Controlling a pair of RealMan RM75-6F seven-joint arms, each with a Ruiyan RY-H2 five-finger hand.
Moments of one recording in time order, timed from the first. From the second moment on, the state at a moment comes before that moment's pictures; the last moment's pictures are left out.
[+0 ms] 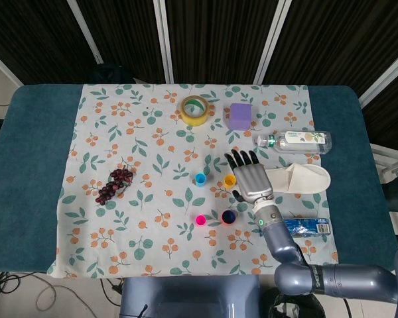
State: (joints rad) left arm -0.02 -1.13 -0.13 -1.67 1.36 1.57 0.02; right arm 0.93 -1.44 0.25 -1.83 -0.51 1.18 -0.81
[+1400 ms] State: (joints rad) left arm -0.02 -1.13 -0.14 -1.67 1.35 1.56 0.02; right arm 0.99 -1.64 0.24 -1.53 -0.43 1.10 -0.79
